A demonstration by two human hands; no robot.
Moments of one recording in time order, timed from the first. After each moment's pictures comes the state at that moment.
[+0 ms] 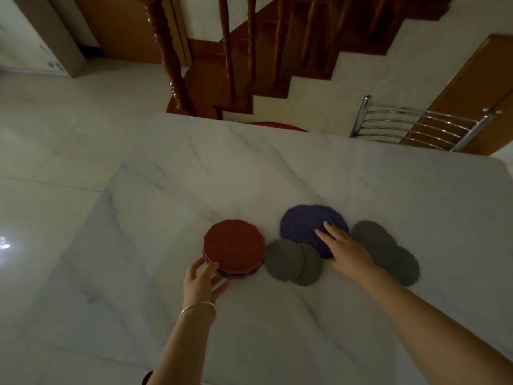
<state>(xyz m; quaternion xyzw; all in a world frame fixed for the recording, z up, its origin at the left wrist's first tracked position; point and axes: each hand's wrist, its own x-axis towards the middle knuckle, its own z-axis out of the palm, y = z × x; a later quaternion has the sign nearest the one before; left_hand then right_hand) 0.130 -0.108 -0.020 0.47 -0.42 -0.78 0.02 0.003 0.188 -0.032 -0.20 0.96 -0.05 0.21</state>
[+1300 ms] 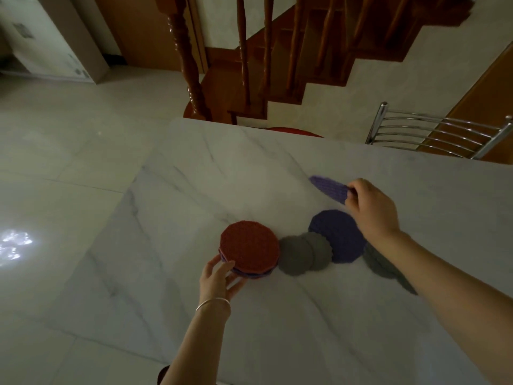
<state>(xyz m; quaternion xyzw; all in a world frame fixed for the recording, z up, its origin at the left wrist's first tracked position) 0.130 -0.111 -0.013 0.46 -0.39 -0.80 0.01 -0.039 0.156 0.068 -0.16 0.96 -0.18 -0.12</state>
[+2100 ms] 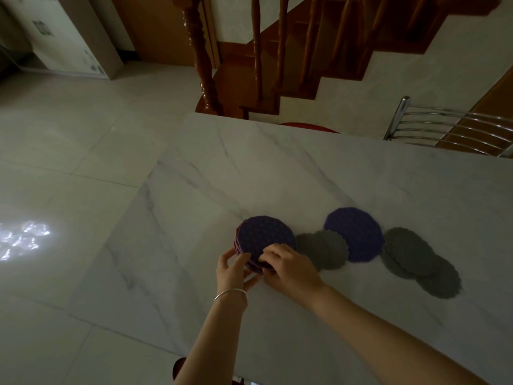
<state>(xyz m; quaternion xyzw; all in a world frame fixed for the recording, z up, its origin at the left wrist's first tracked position) 0.125 -0.109 -0.007 0.47 -0.42 -0.77 0.00 0.079 0.026 0.001 -0.38 0.89 -0.24 0.06</state>
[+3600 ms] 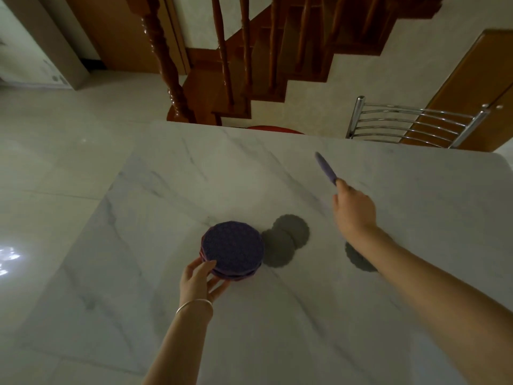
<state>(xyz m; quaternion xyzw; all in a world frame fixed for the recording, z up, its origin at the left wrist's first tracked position) 0.122 -0.106 -0.012 0.47 -0.41 -0.78 0.01 -0.041 0.163 0.057 -0.05 0.99 -0.10 -0.07</state>
